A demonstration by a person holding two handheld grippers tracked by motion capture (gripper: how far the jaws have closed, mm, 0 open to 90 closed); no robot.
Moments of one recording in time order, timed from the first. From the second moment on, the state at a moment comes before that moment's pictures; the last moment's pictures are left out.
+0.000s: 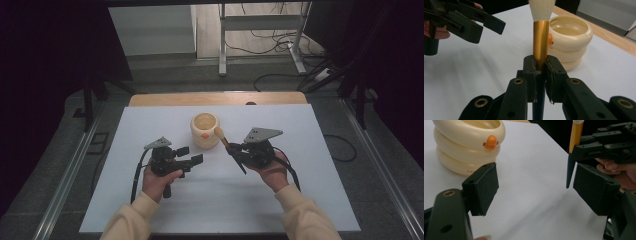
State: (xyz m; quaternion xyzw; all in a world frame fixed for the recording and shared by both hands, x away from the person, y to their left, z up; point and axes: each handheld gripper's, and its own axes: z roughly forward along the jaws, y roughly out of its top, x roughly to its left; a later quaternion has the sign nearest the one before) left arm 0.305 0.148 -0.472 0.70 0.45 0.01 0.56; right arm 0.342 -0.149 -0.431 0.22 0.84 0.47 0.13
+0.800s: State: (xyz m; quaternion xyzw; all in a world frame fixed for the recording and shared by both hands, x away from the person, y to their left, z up) left arm 0.317 0.117 -0.463 0.69 0.42 -0.01 0.60; right arm 0.338 -0.140 -0.437 0.22 0.84 0.48 0.13
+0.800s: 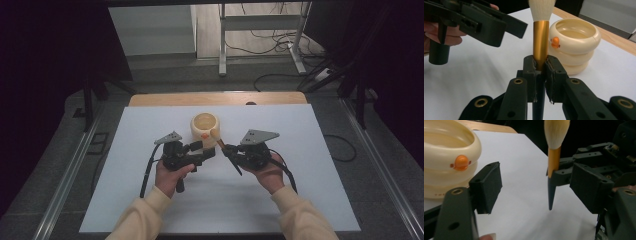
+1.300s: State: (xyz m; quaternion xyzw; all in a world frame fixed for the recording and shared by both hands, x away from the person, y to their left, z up) left arm 0.325 0.106 -0.462 0.67 0.41 -0.02 0.61; right arm 0.335 -0.135 -0.439 0.21 0.84 0.49 0.12
